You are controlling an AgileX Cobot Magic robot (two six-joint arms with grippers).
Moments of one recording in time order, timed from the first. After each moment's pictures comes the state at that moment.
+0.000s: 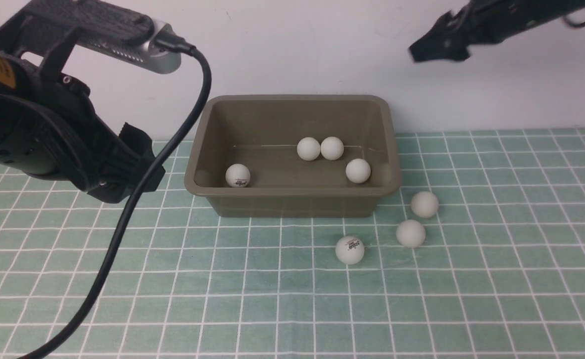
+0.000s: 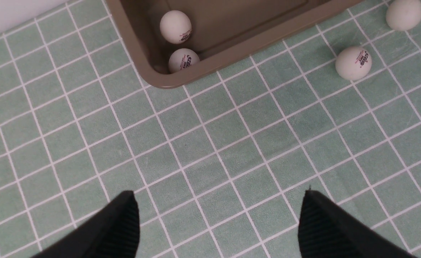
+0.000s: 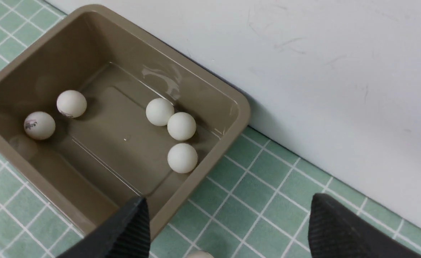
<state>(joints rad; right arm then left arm) -0.03 1.87 -2.03 0.58 1.25 -0.72 -0.36 1.22 -1.25 -0.04 1.02 0.08</state>
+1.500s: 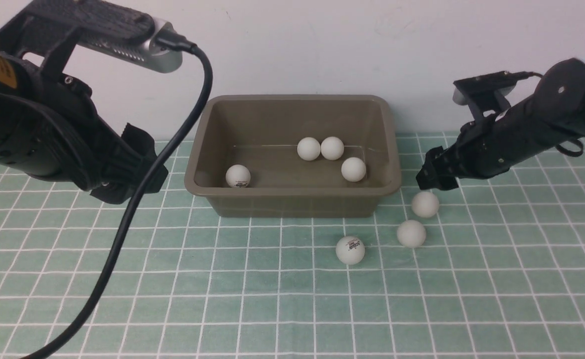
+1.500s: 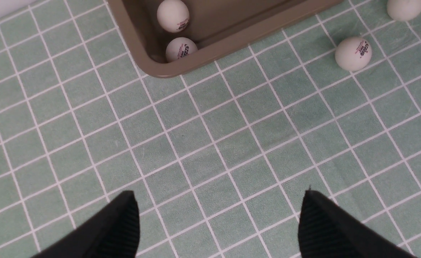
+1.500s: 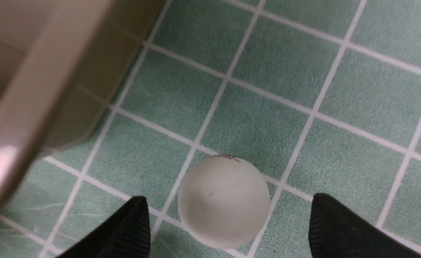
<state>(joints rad) 0.16 2.00 -1.36 0.44 0.64 -0.57 -0.36 1.22 -1.25 -0.05 1.04 0.08</state>
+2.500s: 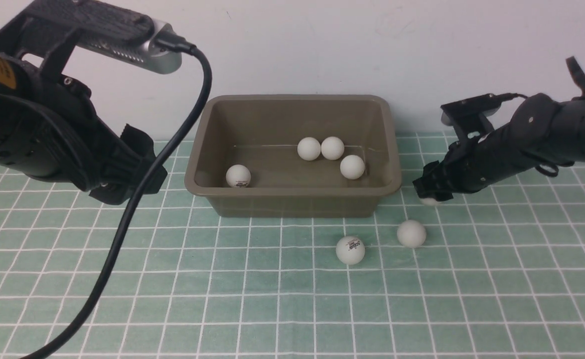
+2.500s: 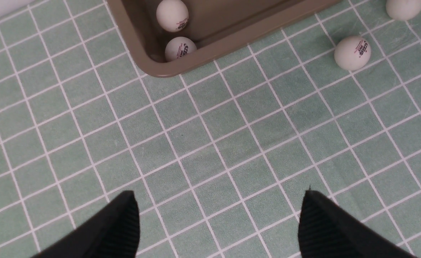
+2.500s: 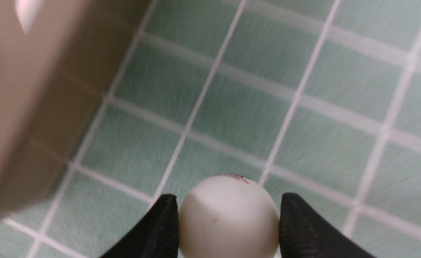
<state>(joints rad) 0.16 2.03 -1.36 0.48 0.50 -0.62 -0.36 1.22 -1.25 -0.05 1.05 0.08</state>
